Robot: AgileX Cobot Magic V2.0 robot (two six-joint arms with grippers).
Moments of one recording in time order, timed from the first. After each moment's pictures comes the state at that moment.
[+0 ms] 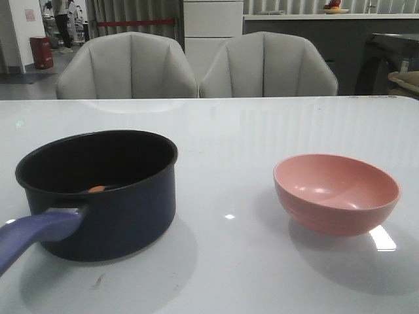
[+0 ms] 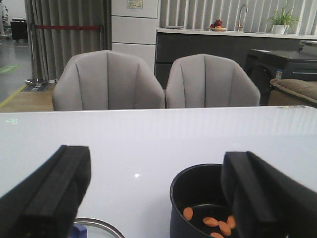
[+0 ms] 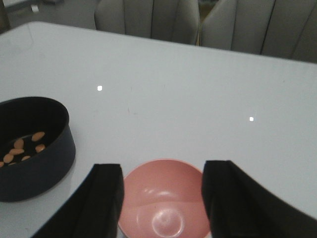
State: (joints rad) left arm -0.18 0.03 -0.25 -0.13 0.27 0.04; right arm 0.33 0.56 -0.36 0.39 0.09 -0.33
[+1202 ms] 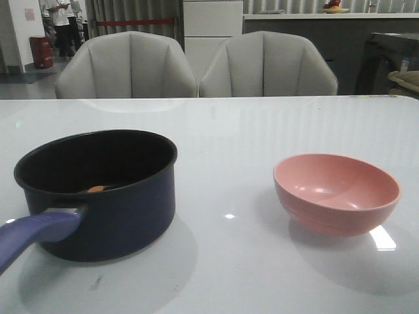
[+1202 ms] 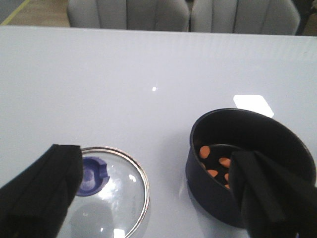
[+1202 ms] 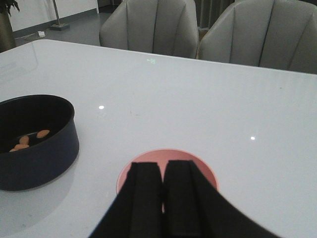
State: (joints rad) left arm -0.06 0.39 -0.50 -0.13 0.56 0.00; right arm 0.34 0.38 -0.22 0.39 0.08 -0.34
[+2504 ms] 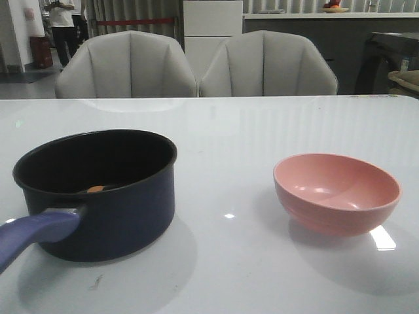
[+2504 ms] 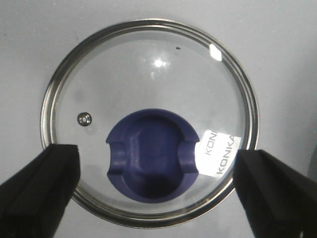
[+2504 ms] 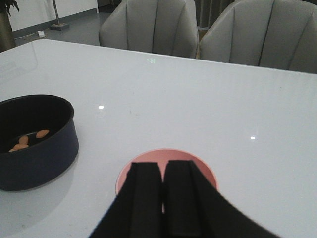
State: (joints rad) left arm 0.15 1.67 -1.16 -0.08 0.98 -0.06; right arm 0.34 0.38 -0.22 0.39 0.08 -0.34
